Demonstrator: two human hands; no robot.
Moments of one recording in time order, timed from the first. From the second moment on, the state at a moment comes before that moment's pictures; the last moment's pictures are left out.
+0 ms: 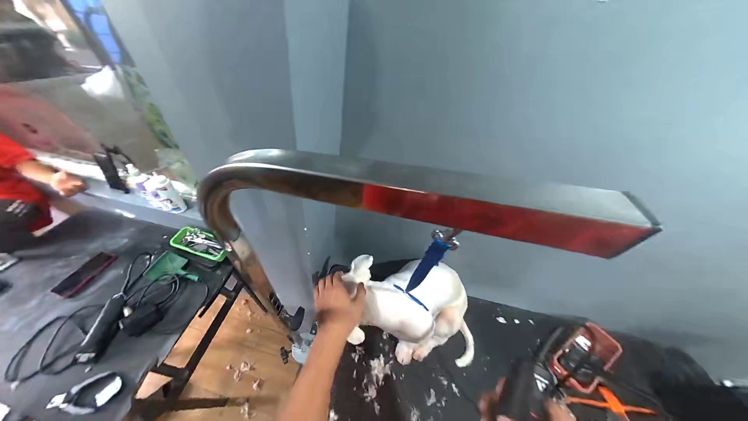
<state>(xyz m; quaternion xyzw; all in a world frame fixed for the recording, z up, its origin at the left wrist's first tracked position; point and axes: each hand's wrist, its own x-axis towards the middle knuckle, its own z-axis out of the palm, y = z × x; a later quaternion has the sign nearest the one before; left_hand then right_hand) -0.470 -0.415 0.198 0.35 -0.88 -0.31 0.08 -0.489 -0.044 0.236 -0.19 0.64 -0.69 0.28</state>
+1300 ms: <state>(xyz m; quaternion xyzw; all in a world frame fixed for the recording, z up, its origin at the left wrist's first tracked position) -0.405 -0.372 0.109 0.20 -0.74 -0.64 -0.03 -0.470 -0.101 0.279 -0.16 0.65 -0.73 0.11</state>
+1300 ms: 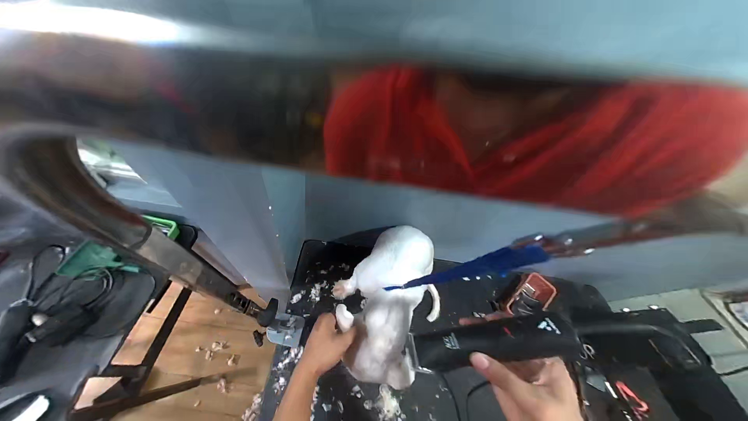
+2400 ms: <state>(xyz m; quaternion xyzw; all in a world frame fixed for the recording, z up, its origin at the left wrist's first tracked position) -0.390 -0.259 0.067 0.09 -0.45 -0.88 0.12 -0.473 -0.138 0.191 -0.53 0.76 -0.32 -0.20</state>
